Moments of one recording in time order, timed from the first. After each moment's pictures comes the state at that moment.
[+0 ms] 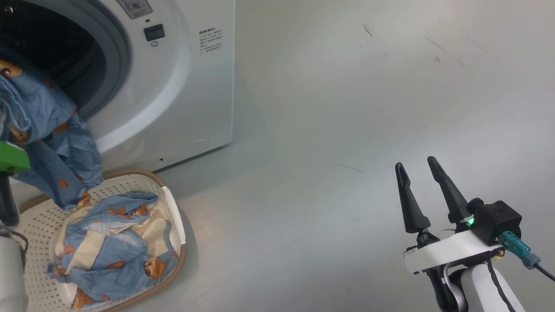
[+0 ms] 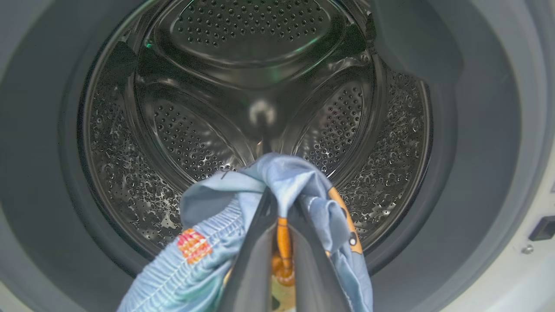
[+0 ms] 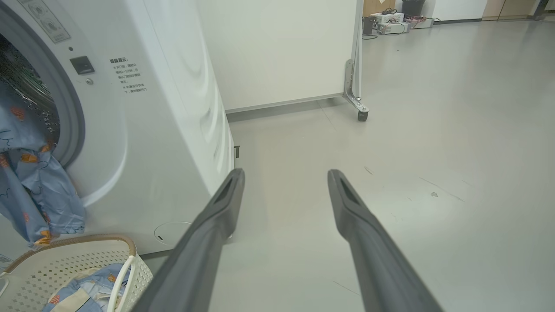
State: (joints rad) left arm -0.57 0.24 0.11 0.27 -0.20 -0.03 -0.14; right arm -0.06 -0.05 0.15 0.07 0.25 0.12 -0.26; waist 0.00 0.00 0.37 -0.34
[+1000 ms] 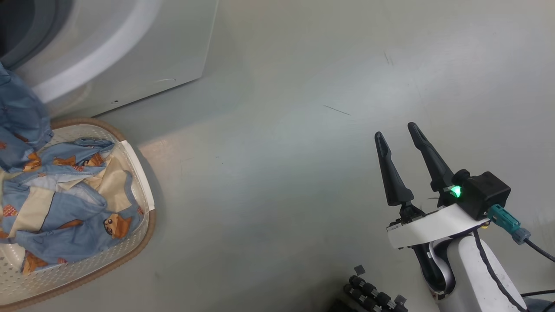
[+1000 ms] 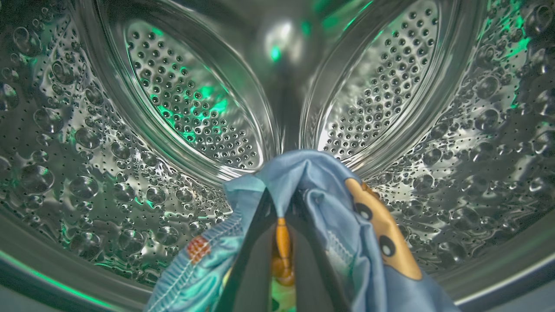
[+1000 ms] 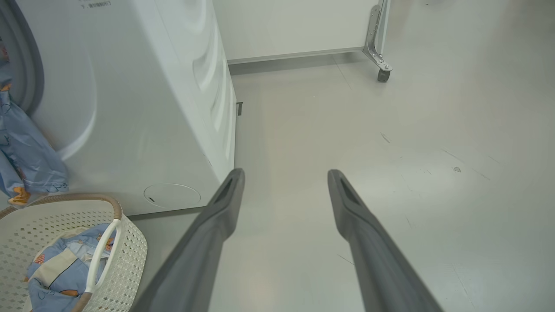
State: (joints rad) left arm -0.99 0.36 0.12 0.56 -0.14 -0.01 -0.16; right arm -0.18 -0.04 0.22 0.06 0.26 0.12 -0.26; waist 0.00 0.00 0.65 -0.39
